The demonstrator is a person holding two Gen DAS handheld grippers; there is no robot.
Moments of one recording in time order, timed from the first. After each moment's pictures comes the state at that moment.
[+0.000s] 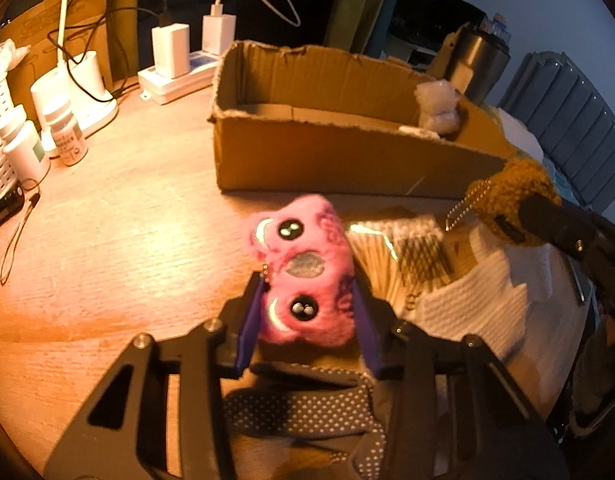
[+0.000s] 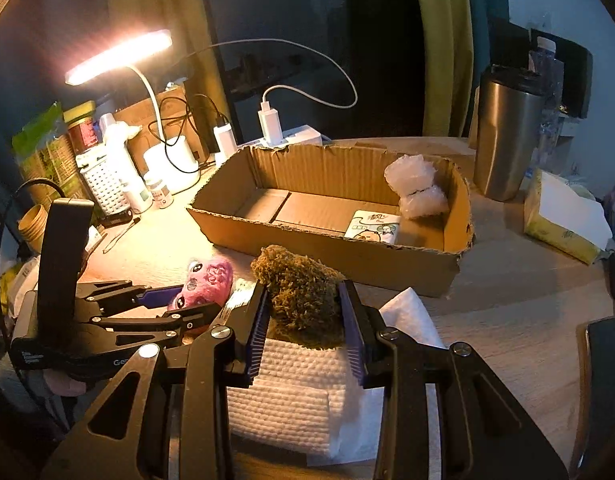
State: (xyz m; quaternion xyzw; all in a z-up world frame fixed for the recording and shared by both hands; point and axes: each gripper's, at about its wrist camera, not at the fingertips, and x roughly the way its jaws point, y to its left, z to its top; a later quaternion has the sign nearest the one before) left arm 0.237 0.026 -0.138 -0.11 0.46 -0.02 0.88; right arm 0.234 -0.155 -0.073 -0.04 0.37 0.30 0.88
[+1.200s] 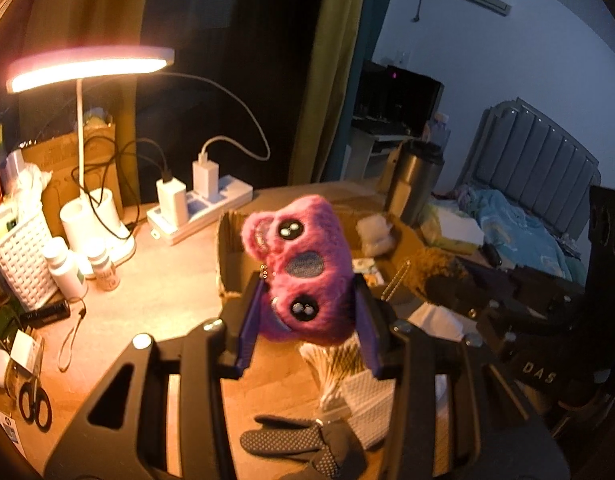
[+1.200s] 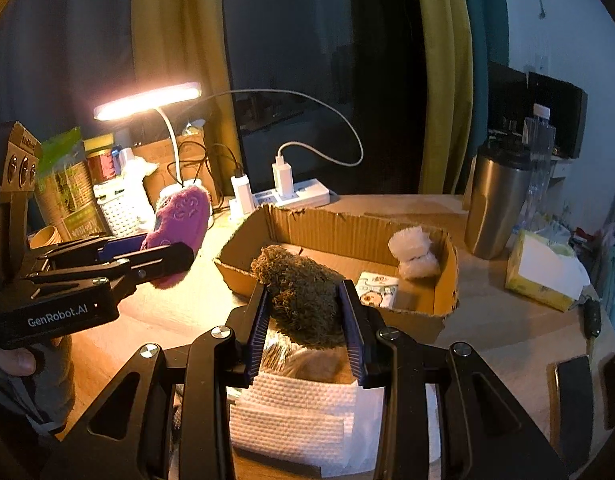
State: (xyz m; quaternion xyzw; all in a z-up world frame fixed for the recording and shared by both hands) left arm 0.207 0.032 -0.020 -0.10 0.30 -0.05 0.95; right arm 0.215 -0.145 -0.021 -0.05 0.29 0.30 0.90
